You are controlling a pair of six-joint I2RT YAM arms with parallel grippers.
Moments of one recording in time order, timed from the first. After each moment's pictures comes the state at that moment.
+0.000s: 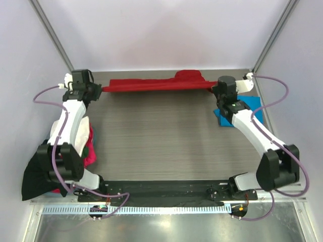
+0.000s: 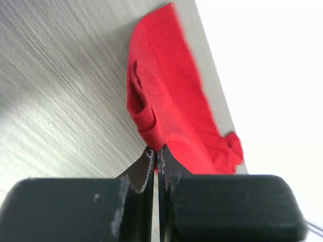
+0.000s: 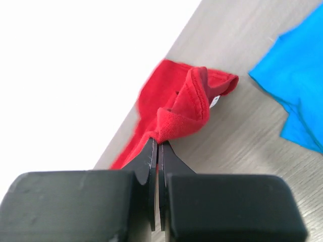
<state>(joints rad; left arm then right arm) 0.04 1.53 1.35 -0.50 -0.13 -1.10 0.26 1.42 1.09 -0.09 0.55 1.08</state>
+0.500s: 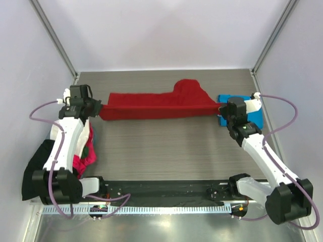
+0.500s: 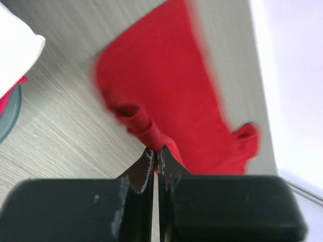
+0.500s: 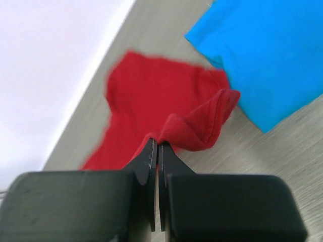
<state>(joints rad) 0.04 1.26 1.13 -0.64 -0.11 -1.09 0.23 1.07 0.78 -0.21 0.46 1.05</state>
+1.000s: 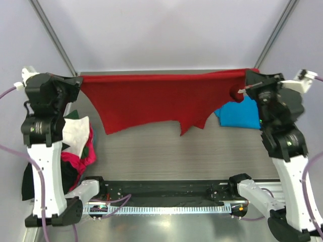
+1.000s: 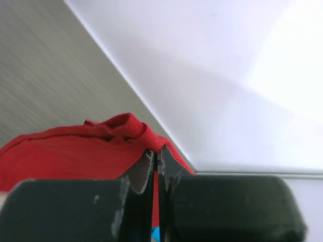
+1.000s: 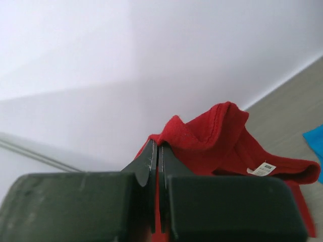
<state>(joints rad) 0.04 1.07 1.65 -0.83 -0.10 -1.04 0.23 0.88 1.35 -0.41 0.38 0.84</state>
